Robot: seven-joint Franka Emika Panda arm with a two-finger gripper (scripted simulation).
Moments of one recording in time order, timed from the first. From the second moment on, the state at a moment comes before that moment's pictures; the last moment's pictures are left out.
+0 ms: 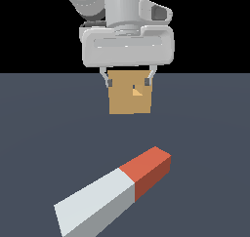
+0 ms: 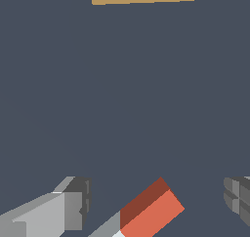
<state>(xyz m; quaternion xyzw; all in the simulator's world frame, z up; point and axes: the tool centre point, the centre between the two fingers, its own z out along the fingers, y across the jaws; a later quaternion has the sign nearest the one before) 0.009 0.013 0.172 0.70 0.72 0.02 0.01</state>
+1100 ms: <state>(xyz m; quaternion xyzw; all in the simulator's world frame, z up) 0.009 -0.086 0.121 0.84 0.54 0.01 0.00</state>
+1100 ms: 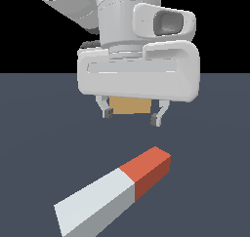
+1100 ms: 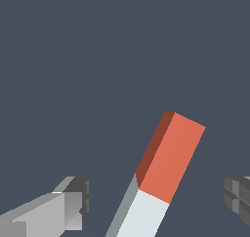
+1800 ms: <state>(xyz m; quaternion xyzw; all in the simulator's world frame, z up) -0.032 -0.168 0.074 0.94 0.35 0.00 0.00</state>
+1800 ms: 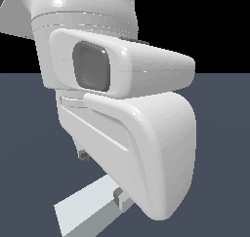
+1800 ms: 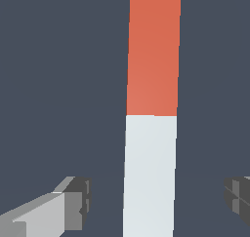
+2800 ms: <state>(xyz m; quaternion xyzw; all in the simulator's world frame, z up) -0.038 -0.172 0.023 0.94 0.34 0.00 0.00</state>
